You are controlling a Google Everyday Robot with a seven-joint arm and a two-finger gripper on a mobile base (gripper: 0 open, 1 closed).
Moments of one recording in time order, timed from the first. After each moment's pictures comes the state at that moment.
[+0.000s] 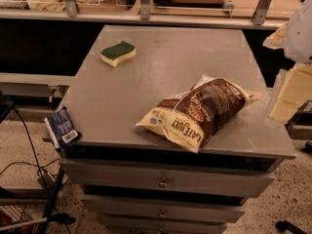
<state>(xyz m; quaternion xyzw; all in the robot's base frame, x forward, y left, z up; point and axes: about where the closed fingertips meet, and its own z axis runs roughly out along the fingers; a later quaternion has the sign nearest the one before) 0.438 -0.217 0.977 -0.60 0.78 -0.04 0.16</state>
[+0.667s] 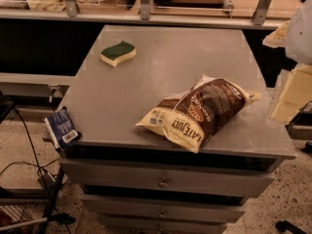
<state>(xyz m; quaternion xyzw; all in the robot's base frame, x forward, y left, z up) 0.437 -0.212 0.979 -0.61 0.77 -0.04 0.17</state>
